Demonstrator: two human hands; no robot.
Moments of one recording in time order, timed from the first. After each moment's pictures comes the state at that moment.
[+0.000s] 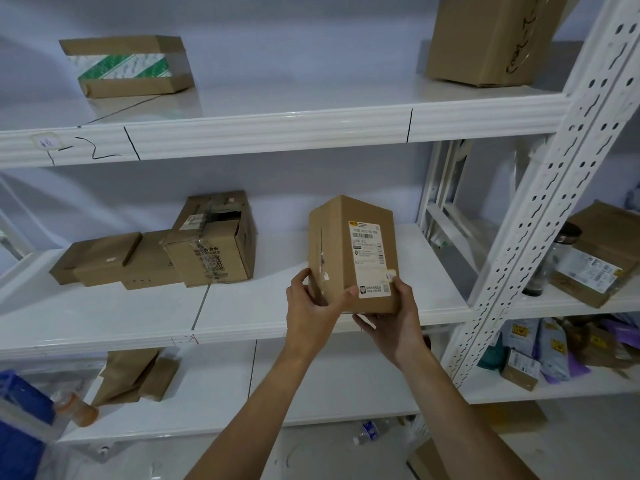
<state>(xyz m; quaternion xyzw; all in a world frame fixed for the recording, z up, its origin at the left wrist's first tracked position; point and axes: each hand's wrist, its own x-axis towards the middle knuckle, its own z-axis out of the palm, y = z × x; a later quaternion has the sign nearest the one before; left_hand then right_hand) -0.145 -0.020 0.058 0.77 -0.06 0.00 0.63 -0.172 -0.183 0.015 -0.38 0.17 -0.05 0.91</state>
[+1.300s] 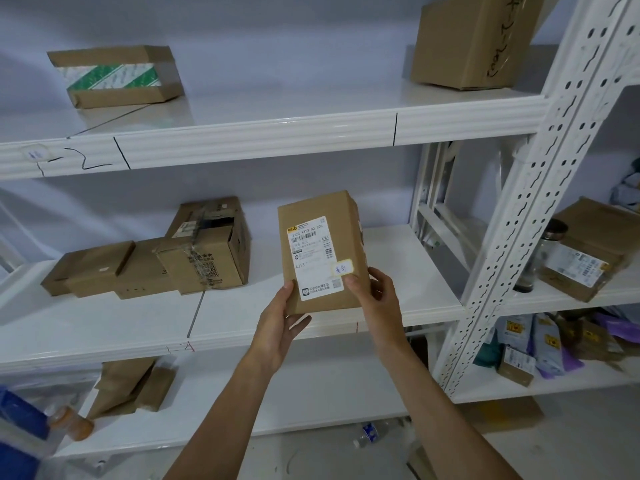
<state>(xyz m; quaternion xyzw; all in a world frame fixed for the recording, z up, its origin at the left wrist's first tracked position) -0.117 0.026 0.038 0.58 0.01 -0.19 0.79 -0.185 -0.150 0.061 -0.64 0.16 -0.19 0.73</state>
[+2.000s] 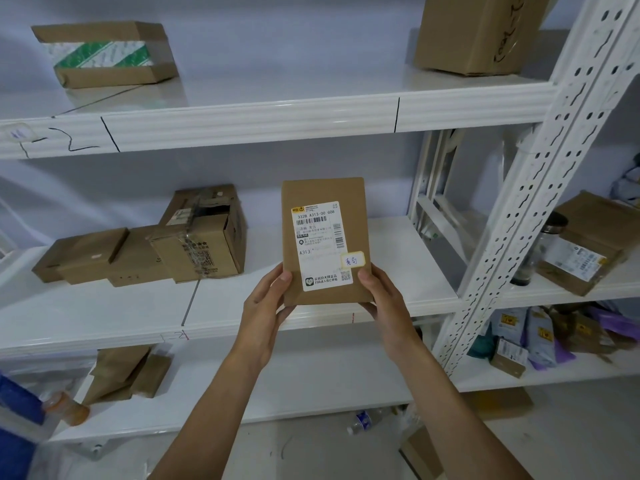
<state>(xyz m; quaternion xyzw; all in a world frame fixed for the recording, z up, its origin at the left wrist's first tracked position) -0.145 0.035 0.070 0.61 -0.07 -0.12 0.78 -0.199 -0.169 0.059 -0.63 0.09 -0.10 0.76</state>
